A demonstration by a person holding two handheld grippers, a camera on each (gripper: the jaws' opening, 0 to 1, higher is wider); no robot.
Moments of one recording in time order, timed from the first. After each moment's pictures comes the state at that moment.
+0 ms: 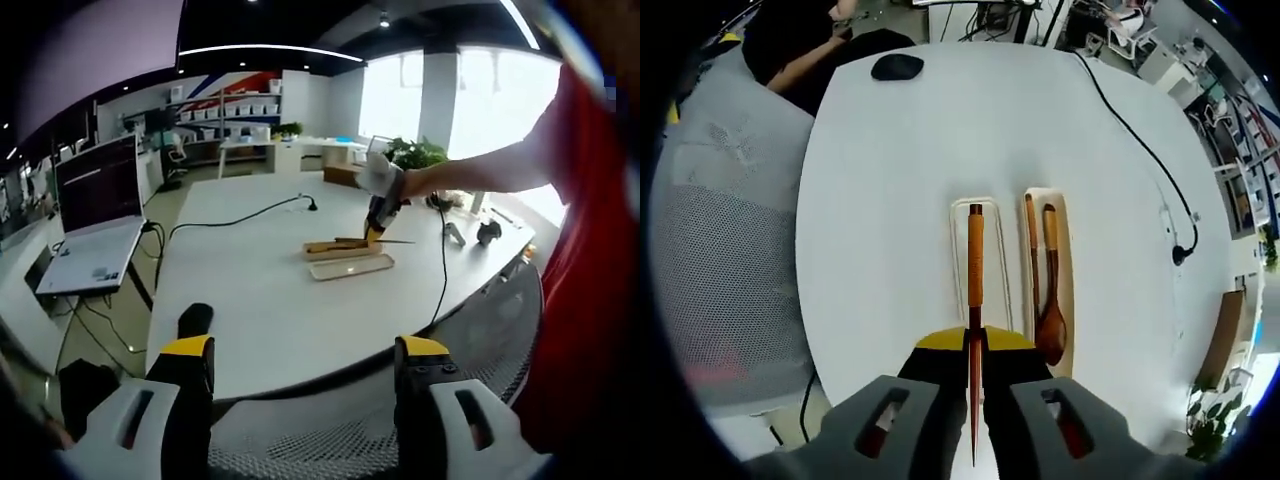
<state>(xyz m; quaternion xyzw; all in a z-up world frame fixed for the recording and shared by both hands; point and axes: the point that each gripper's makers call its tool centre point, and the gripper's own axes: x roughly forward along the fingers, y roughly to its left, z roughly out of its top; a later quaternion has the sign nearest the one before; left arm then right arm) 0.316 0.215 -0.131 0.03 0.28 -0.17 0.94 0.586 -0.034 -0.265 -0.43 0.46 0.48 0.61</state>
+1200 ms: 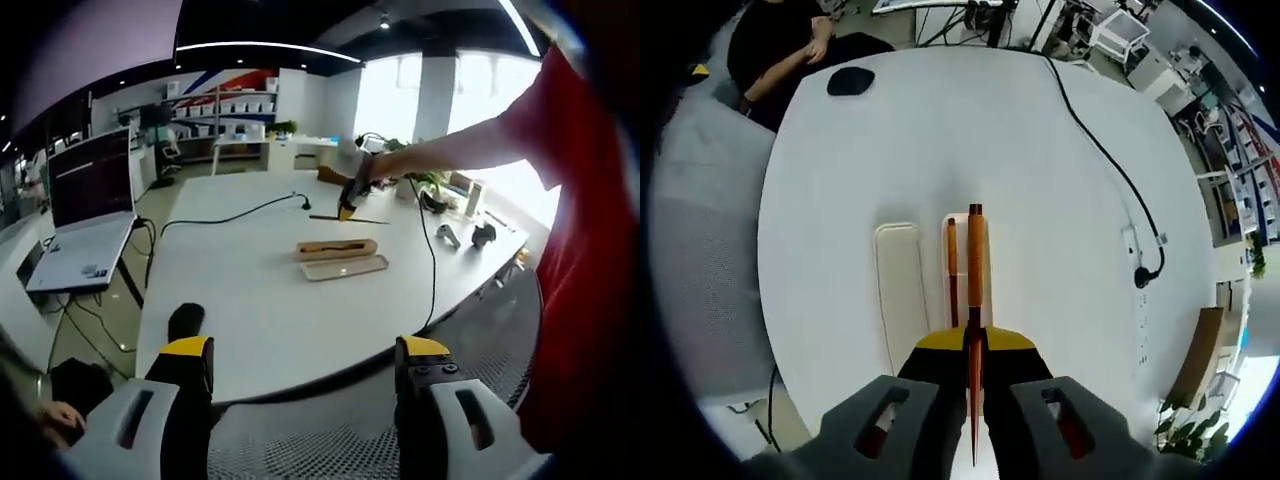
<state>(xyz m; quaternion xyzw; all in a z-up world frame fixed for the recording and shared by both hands) 0.327 0.212 -0.135 0.02 0.28 -0.19 0.94 0.665 -0.017 -0.261 -0.44 0.44 0.46 0.63</state>
